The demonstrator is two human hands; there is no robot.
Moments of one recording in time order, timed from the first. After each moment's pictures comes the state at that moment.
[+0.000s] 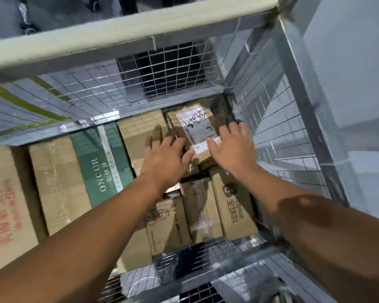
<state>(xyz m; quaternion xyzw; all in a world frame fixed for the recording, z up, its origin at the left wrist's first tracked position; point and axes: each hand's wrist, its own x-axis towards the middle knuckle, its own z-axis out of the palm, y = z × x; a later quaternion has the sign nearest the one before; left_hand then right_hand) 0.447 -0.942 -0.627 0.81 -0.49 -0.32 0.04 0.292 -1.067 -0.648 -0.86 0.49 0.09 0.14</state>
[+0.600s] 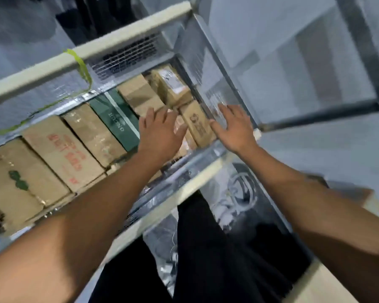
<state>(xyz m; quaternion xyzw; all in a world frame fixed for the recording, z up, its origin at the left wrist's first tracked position) 0.437 -0.764 -0.362 0.72 -0.59 -0.36 0.10 0.223 -0.841 -0.329 -0.72 0.64 0.11 0.23</state>
